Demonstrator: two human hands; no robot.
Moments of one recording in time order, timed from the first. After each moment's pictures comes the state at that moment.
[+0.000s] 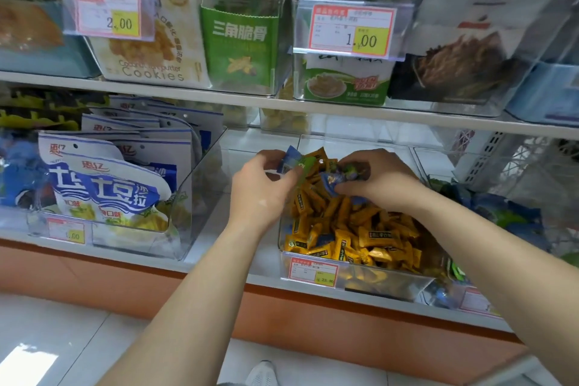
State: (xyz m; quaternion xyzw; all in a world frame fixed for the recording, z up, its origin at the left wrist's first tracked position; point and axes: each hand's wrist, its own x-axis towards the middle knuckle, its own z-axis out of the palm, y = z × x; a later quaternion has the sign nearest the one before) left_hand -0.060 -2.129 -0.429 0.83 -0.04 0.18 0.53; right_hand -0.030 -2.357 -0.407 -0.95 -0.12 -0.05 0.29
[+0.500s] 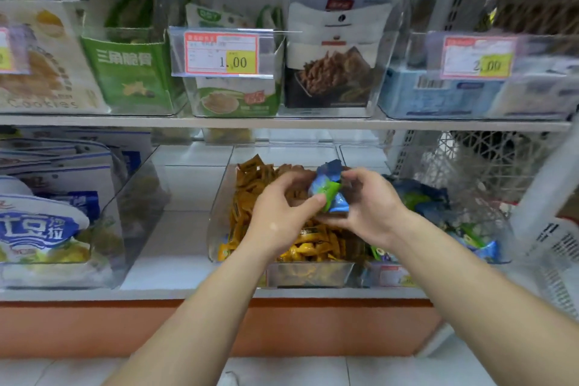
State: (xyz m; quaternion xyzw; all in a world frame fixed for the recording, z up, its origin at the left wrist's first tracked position) left_hand -0.094 -2.249 -0.426 0.78 -0.19 0.05 0.59; right_hand -0.113 -2.410 -0.400 -0.53 0.12 0.07 0.84
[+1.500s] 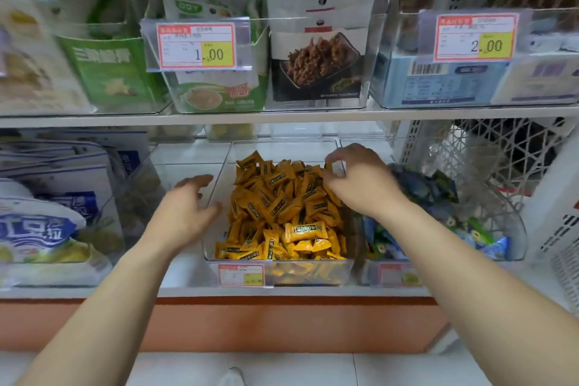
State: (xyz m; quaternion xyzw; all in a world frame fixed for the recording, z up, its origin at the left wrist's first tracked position) left_hand -0.048 -2.126 -0.446 0.95 -0.08 0.11 0.27; right_hand -0.071 -2.438 -0.412 -0.96 -0.02 -0.15 0.25
